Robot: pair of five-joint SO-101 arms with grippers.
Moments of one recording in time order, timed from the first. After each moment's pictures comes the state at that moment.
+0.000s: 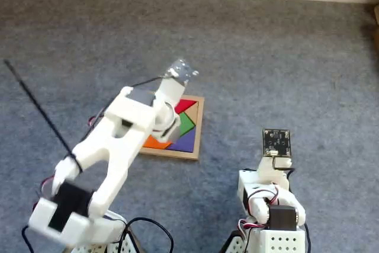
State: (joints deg) left arm 16.3 -6.3 33.2 56.6 -11.2; right arm -5.1 -104.3 95.9 71.7 2.7
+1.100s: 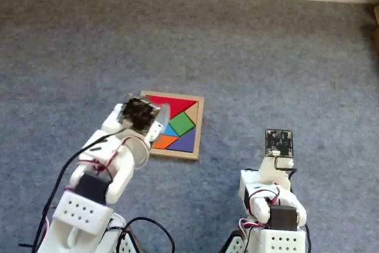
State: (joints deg) left arm 13.8 -73.8 75.5 29.6 -7.6; right arm -3.7 -104.3 95.9 71.7 2.7
